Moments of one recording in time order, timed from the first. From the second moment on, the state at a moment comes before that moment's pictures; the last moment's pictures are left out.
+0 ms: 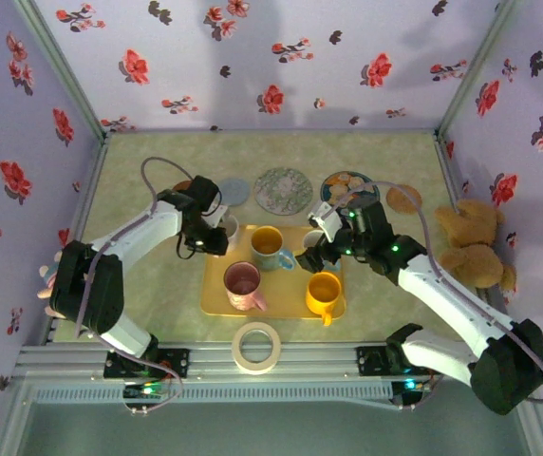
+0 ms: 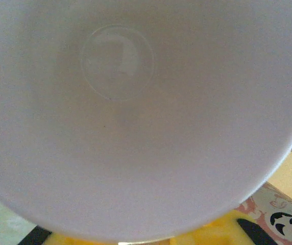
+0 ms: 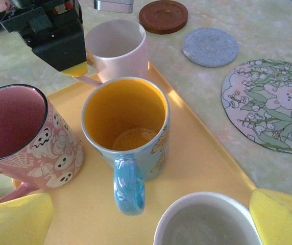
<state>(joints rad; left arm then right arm) -0.48 1.58 1.12 -0.91 0.20 -0.19 0.56 1.06 0.77 -0.36 -0.44 -0.25</state>
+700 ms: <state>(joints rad) -0.48 1.57 1.18 -0.94 0.13 -0.18 0.56 1.07 0.77 -0.30 -0.41 -0.25</state>
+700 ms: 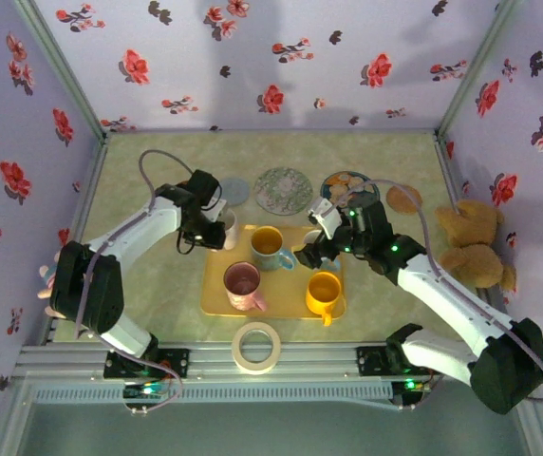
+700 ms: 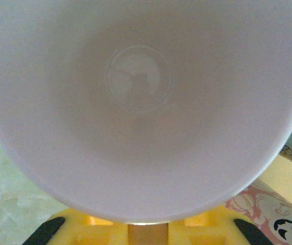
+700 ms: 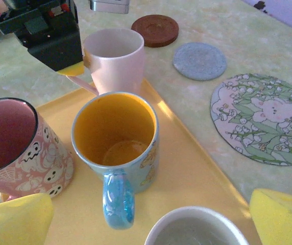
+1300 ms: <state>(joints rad) -0.40 1.52 1.44 -0.95 0.02 -0.18 0.56 1.22 0.91 -0.11 -0.34 -0.06</state>
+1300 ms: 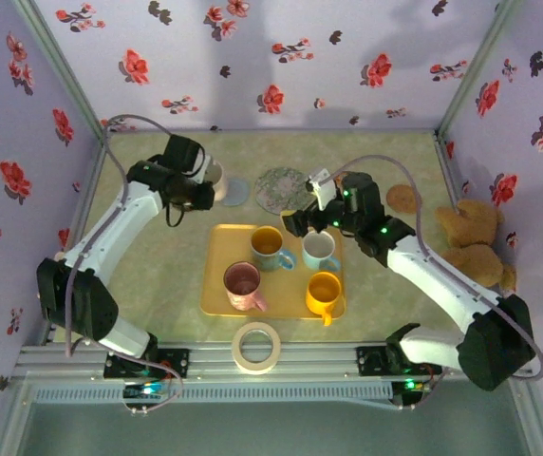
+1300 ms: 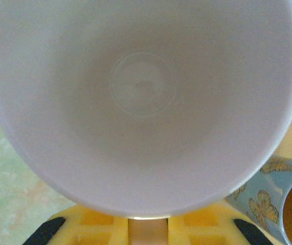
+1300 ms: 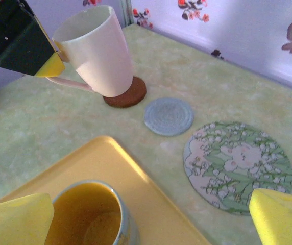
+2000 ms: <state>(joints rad) -0.19 1.70 1.51 -0.92 0.06 -0.17 0.56 1.35 1.01 -0.12 -0.34 -0.01</state>
